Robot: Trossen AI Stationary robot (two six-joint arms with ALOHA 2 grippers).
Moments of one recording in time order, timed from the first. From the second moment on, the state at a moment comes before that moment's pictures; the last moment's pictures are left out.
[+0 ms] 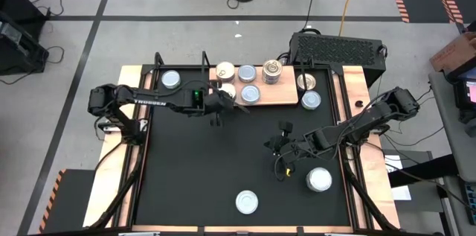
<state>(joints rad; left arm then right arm) 0.12 1.61 1.19 -0.54 -0.45 0.34 0.37 1.41 0.81 -0.21 0.50 0.33</state>
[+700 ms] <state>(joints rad) 0.20 1.61 1.19 -0.55 -0.39 0.35 0.37 1.41 0.81 -0.21 0.50 0.33</state>
